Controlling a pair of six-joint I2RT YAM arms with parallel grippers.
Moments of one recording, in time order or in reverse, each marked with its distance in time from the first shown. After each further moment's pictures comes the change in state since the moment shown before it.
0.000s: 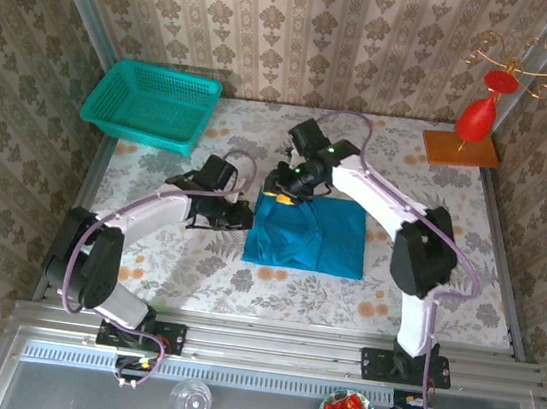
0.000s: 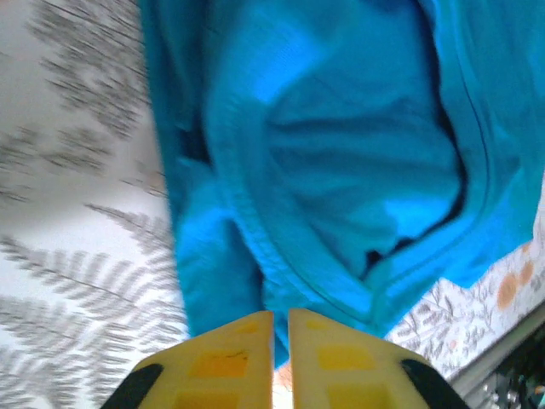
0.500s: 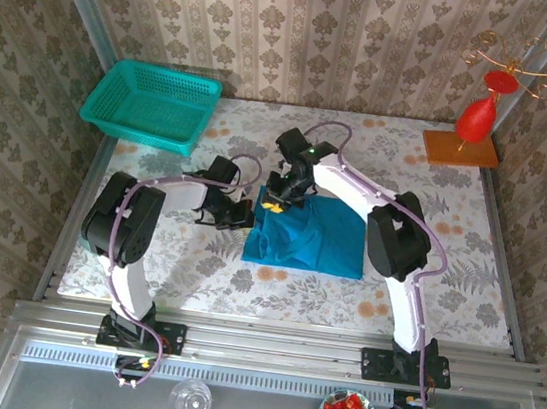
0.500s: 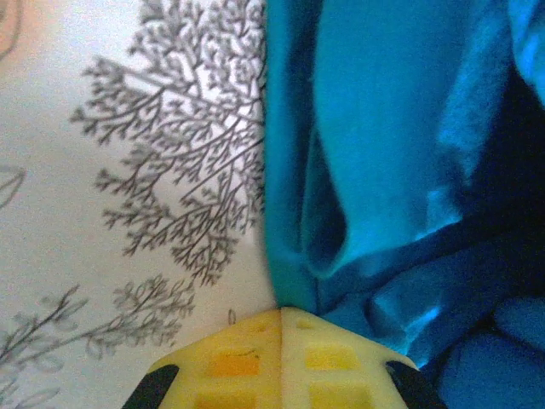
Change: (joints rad) left arm 0.097 0.312 0.057 0.136 0.061 0.030; right arm 0.022 0.264 0.163 -0.049 -0.029 0.046
